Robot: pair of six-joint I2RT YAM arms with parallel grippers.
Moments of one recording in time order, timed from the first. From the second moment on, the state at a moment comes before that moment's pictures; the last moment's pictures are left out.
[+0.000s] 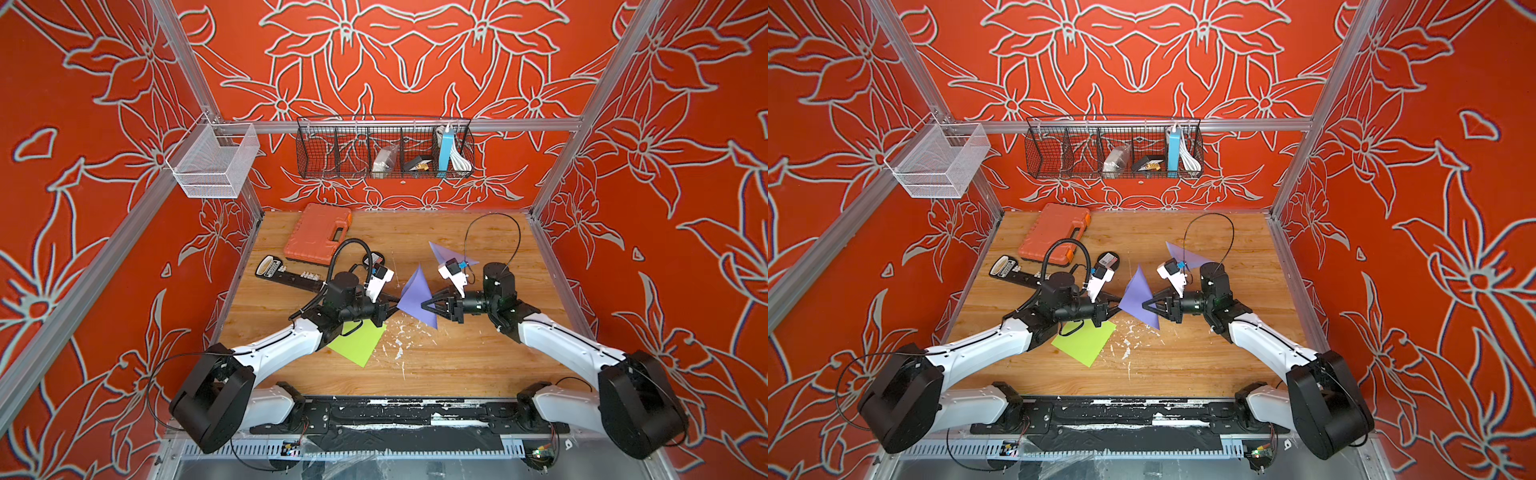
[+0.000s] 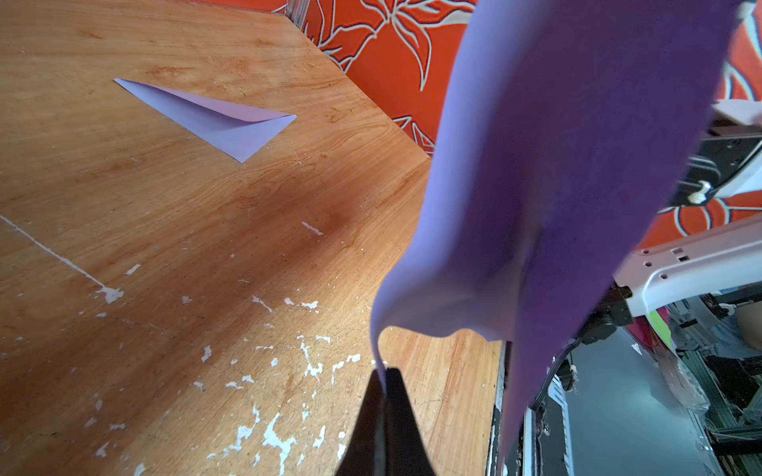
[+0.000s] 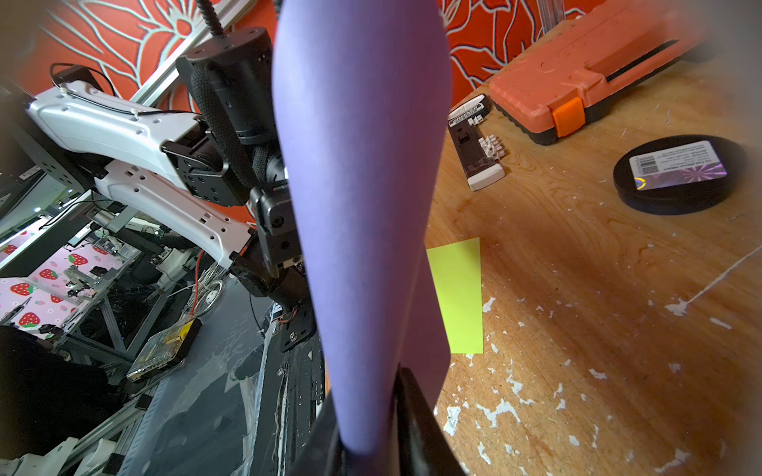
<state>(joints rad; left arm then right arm) -0.54 1.26 0.59 0.29 0.63 -0.31 0.44 1.24 0.59 0.27 -1.07 0.25</state>
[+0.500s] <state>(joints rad) -0.54 1.27 0.59 0.29 0.63 -0.31 0.45 1.25 0.59 0.29 -1.05 0.27</state>
